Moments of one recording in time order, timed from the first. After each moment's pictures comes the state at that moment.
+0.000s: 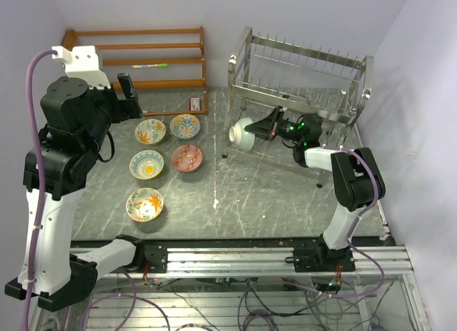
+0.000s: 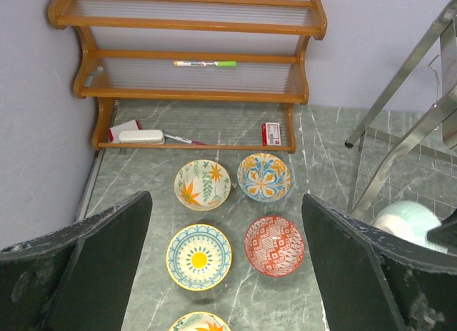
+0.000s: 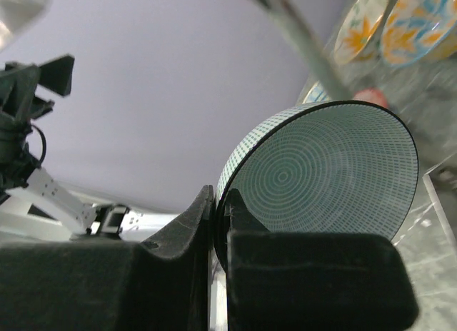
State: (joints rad) left arm -0.31 1.09 1.83 -0.90 -0.34 -0.12; right arm 0.25 1.82 0.90 1.13 -1.03 1.39
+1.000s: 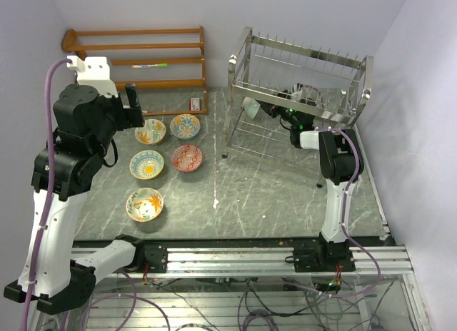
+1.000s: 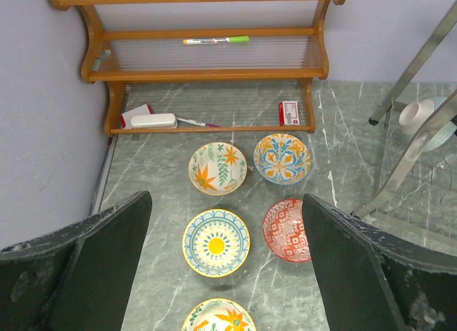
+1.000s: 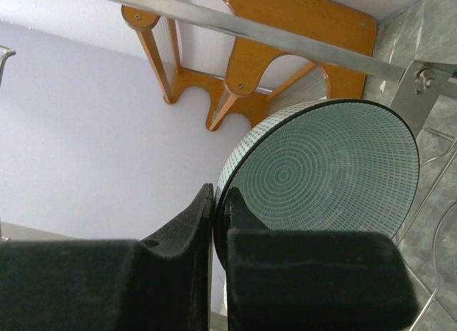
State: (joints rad) left arm -0.32 1.05 1.70 -0.87 -0.35 -0.08; right arm 0.14 2.21 1.31 1.03 -0.61 1.34
